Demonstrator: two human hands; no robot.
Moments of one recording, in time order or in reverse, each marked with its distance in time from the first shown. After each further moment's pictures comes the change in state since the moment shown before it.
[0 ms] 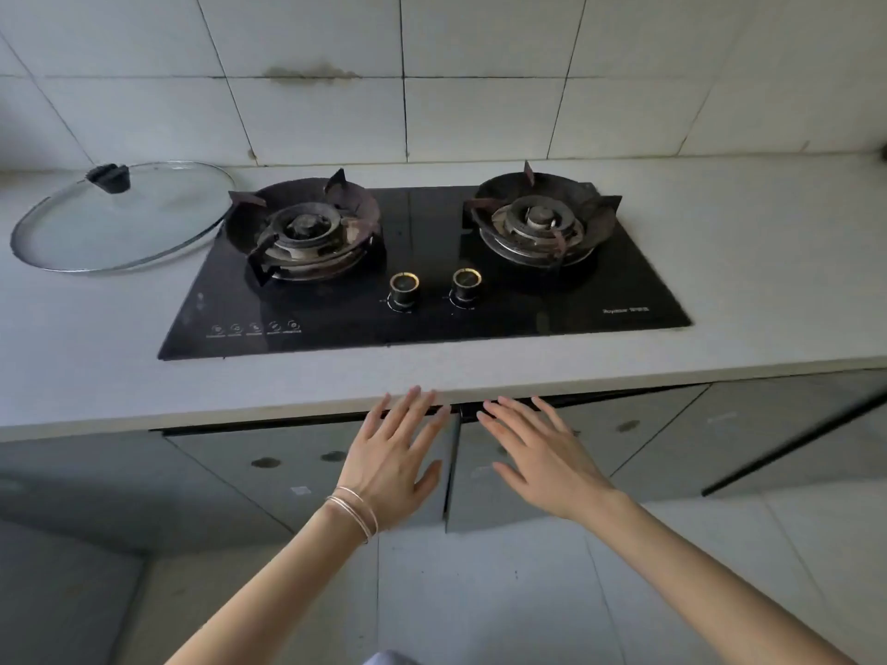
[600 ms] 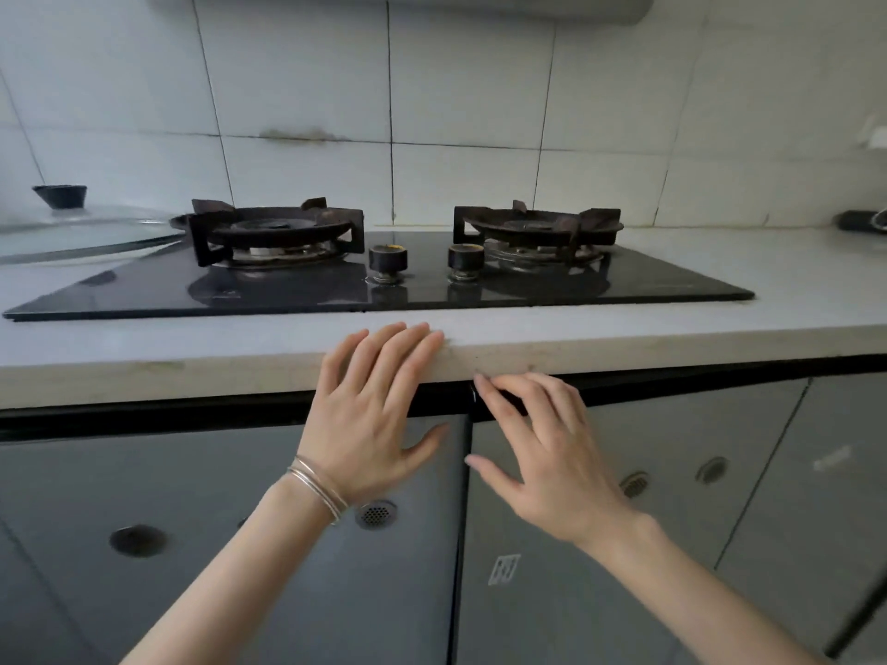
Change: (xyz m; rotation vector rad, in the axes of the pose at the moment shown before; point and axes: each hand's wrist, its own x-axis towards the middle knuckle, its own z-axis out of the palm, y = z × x) left_hand 0.040 -0.037 0.107 0.221 0.681 0.059; right_hand 0.044 -0.005 0.126 -0.130 0.810 -0.015
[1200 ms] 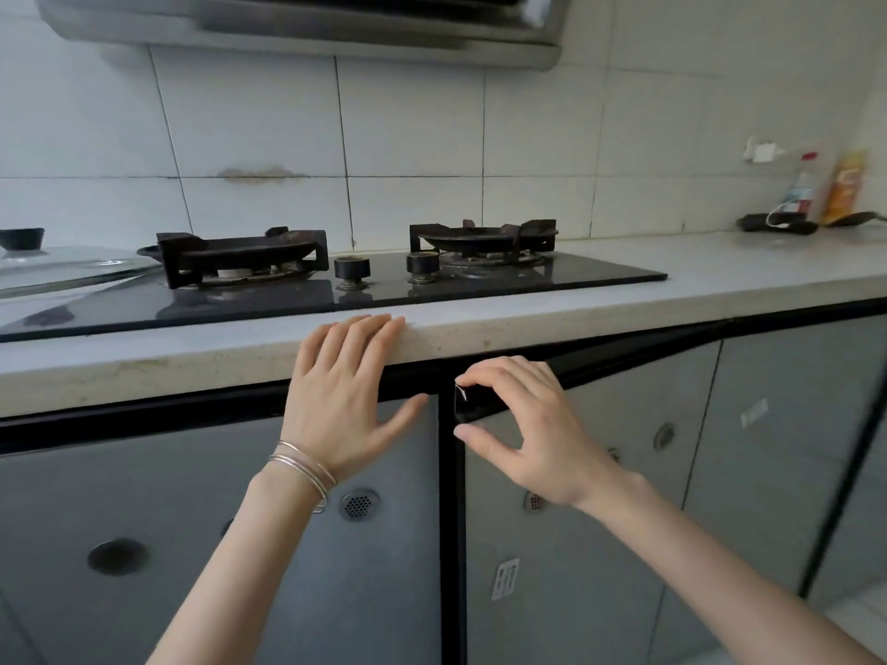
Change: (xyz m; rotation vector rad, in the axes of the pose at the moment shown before) left_hand -0.003 0.007 -0.016 -0.071 0.000 -0.036; right_hand -0.011 -0.017 -0.043 0.309 -0.025 0.123
